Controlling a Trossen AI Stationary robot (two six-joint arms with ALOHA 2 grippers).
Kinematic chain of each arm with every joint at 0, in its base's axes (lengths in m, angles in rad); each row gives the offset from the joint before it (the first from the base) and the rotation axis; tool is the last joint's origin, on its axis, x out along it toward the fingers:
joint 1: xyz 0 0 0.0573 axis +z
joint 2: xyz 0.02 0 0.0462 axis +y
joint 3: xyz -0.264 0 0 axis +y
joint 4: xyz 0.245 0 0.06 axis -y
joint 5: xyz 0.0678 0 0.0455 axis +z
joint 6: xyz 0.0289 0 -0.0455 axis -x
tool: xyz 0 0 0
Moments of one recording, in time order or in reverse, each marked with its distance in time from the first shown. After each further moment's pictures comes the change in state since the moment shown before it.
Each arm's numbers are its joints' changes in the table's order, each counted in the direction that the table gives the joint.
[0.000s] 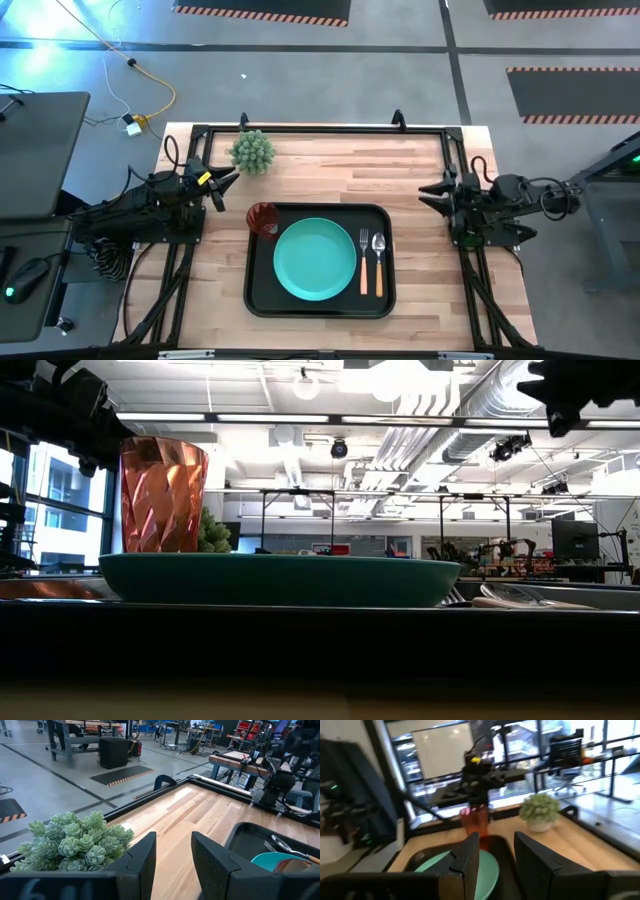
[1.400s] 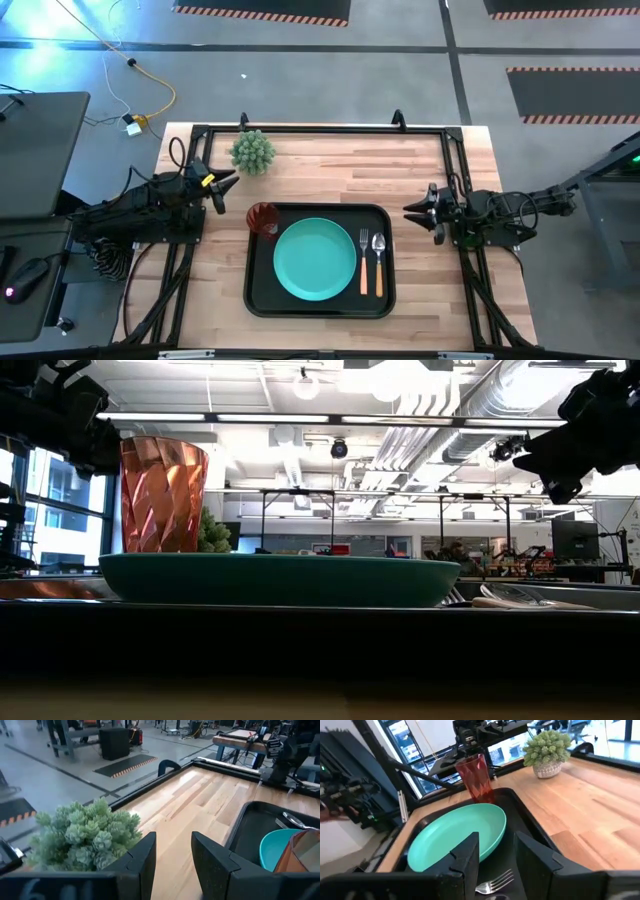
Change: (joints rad) left arm 0.000 0.000 0.000 -0.080 0.000 -0.051; right arm -0.001 -0.069 0.263 0.032 0.056 -0.204
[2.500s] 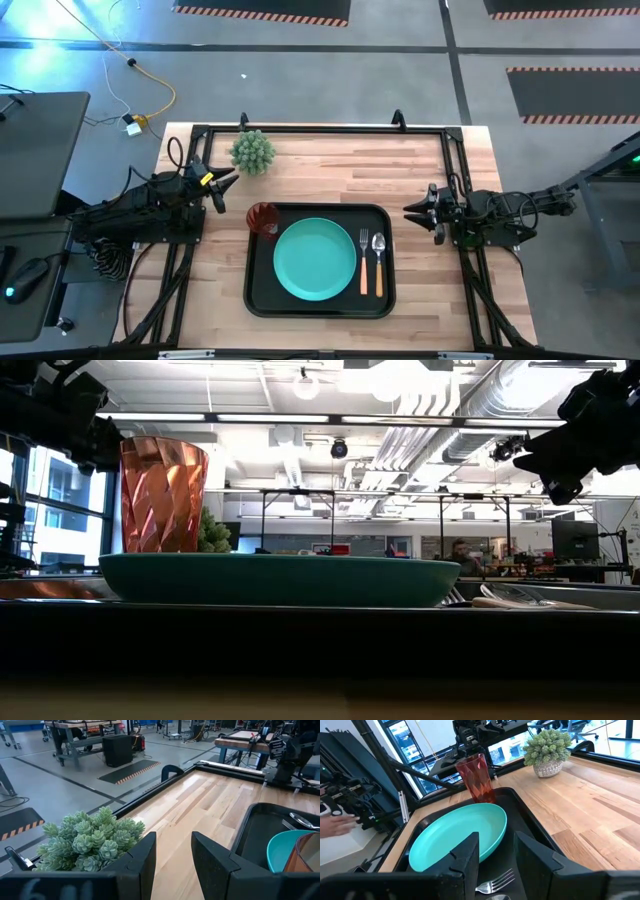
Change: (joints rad) left arm 0.000 0.000 0.000 0.028 0.019 -0.062; right arm 0.000 0.001 0.000 -0.002 0.001 -0.017
